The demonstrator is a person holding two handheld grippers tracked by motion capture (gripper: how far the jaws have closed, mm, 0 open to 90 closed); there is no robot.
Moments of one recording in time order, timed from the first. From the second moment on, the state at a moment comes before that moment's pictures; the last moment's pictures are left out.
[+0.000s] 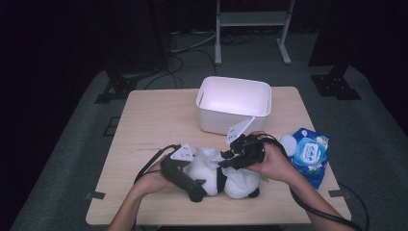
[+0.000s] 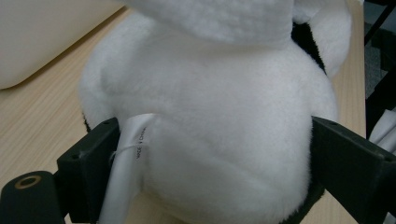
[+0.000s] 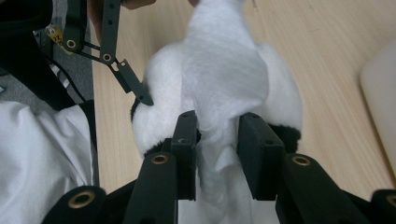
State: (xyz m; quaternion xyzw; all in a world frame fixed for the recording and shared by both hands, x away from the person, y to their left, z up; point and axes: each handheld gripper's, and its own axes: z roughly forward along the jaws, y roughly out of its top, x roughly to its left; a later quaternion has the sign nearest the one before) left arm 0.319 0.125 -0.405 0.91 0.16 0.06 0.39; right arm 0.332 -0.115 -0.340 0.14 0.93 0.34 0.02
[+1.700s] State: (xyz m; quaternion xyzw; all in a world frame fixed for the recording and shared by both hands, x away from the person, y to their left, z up) left arm 0.319 0.127 -0.407 0.91 0.16 0.06 0.39; right arm 0.333 -0.137 -0.351 0.18 0.94 0.30 0.06
